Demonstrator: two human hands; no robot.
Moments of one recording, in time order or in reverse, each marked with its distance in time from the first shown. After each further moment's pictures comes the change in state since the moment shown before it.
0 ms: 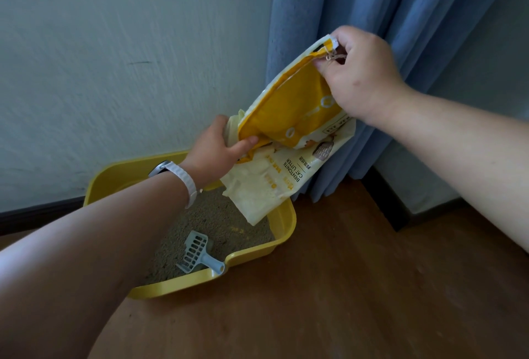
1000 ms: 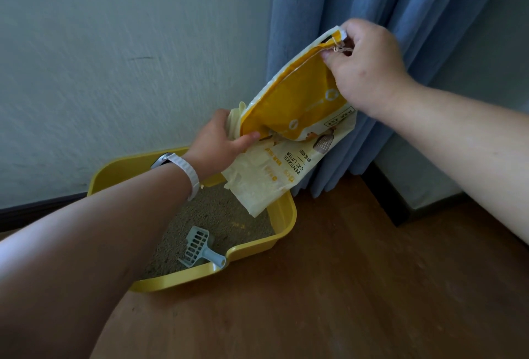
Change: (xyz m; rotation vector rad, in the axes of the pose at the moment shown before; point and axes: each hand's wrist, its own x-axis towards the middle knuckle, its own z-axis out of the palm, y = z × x) left_hand 0.004 0.000 0.002 -0.004 0.009 -0.020; right_hand -0.001 0.004 -0.003 -0.001 0.029 0.053
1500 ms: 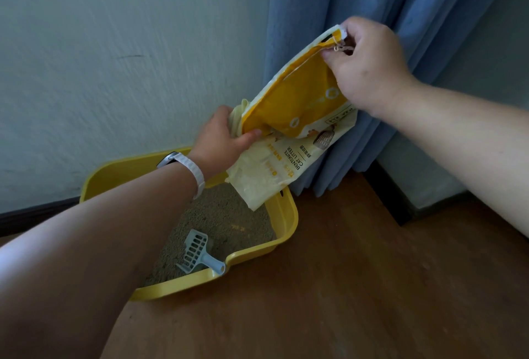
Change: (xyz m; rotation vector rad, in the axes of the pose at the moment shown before) left_hand 0.019 -0.006 0.013 0.055 0.052 0.037; right_hand 0.008 0.015 0.014 0.013 -0.001 0.010
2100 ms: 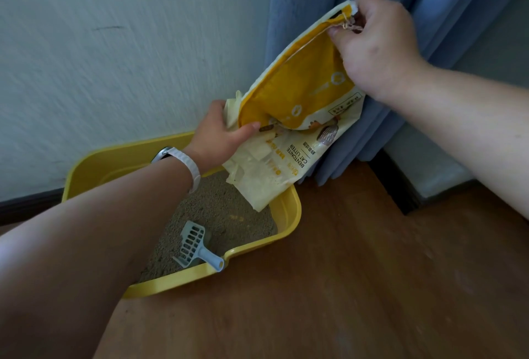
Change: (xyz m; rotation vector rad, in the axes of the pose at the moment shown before) left_hand 0.011 -0.030 0.018 -0.192 -0.089 -0.083; right_hand 0.010 0.021 0.026 0.004 0.034 0.062
